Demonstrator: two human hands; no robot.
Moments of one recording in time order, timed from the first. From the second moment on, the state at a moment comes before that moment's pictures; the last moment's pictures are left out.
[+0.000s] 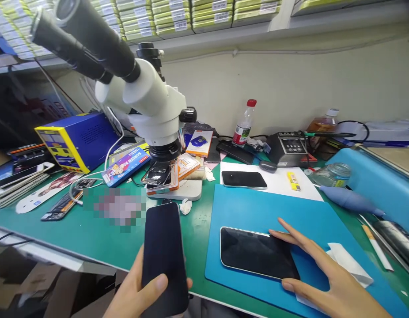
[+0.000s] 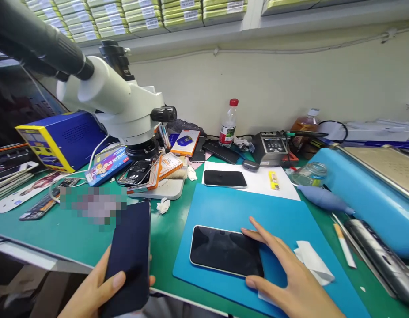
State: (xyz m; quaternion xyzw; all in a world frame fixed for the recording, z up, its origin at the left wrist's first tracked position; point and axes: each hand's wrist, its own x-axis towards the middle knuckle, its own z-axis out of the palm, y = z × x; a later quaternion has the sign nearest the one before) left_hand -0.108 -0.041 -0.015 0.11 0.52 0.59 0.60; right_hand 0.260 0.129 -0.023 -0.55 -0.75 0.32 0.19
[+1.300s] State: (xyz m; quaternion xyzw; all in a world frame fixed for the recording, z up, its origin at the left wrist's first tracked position) left_hand -0.108 -0.046 -0.012 0.21 0.44 0.60 0.64; right_hand 0.261 0.130 -0.034 -0.55 -0.74 0.31 0.21
